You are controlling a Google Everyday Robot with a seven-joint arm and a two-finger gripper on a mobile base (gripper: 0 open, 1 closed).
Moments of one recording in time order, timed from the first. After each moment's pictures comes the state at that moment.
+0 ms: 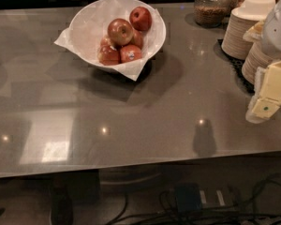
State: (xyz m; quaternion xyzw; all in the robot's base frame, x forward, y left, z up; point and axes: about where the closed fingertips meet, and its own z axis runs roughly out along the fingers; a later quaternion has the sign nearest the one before) arm 0.438 -0.216 0.977 -0.60 0.78 -0.04 0.16
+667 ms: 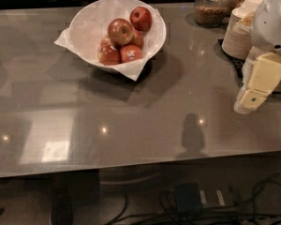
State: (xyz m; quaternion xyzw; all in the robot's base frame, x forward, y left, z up) arm 0.456 -0.198 0.984 -0.62 0.76 -0.03 0.19
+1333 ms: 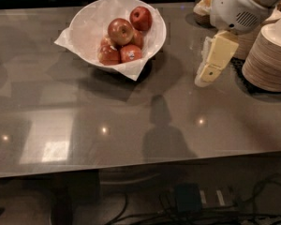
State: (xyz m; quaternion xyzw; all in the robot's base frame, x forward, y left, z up) arm 0.519 -0.137 0.995 -0.65 0.71 0.00 0.26
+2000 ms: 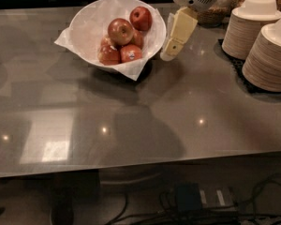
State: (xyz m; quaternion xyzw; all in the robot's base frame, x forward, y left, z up) arm 0.585 -0.068 1.015 -0.68 0.66 0.04 0.31
